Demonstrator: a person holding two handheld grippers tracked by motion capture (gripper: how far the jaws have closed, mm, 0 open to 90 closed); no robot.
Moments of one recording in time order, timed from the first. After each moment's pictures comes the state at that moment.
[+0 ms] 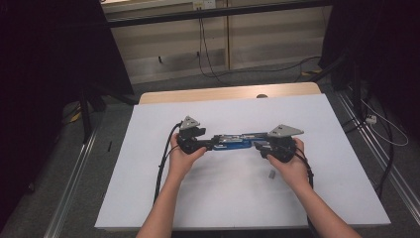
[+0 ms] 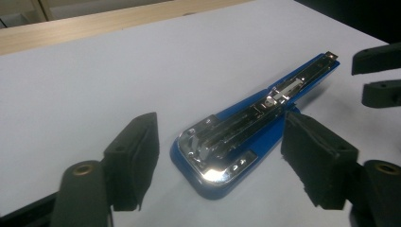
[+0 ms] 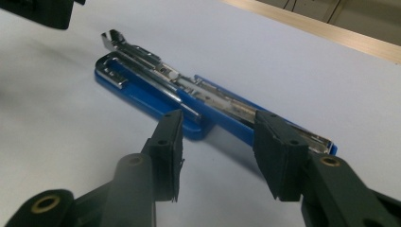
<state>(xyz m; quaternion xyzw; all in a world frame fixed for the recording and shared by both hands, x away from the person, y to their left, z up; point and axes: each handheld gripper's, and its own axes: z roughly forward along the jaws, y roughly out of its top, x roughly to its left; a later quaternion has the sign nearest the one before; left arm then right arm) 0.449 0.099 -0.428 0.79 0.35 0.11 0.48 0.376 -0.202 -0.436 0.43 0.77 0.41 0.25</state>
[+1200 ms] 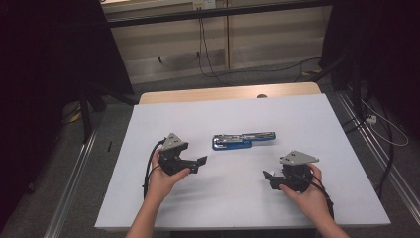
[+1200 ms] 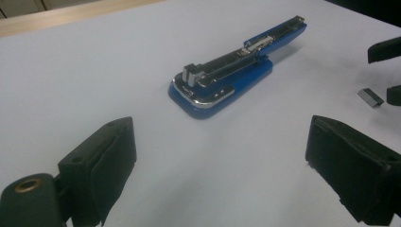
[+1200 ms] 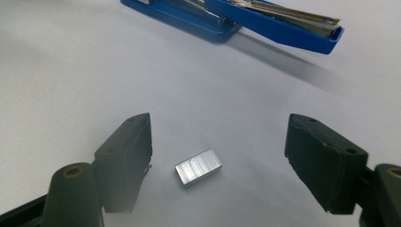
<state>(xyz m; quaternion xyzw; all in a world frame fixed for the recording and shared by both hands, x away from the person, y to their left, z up) 0.393 0.148 -0.423 0.80 0.33 0.12 0.48 0.305 -0.217 -0.455 0.45 0.78 0.37 0.24</state>
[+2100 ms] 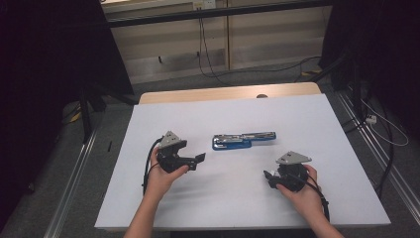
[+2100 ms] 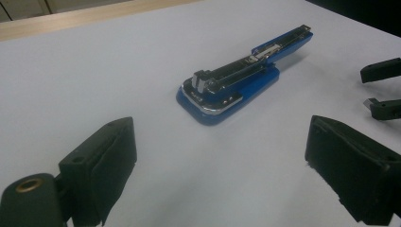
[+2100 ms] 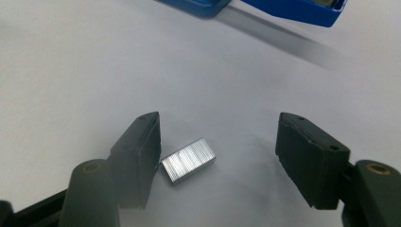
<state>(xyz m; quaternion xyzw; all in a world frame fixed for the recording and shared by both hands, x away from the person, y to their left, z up) 0.399 0.150 -0.424 0.80 0.34 0.12 0.48 0.310 -0.211 -0.465 0.47 0.78 0.33 0.24</state>
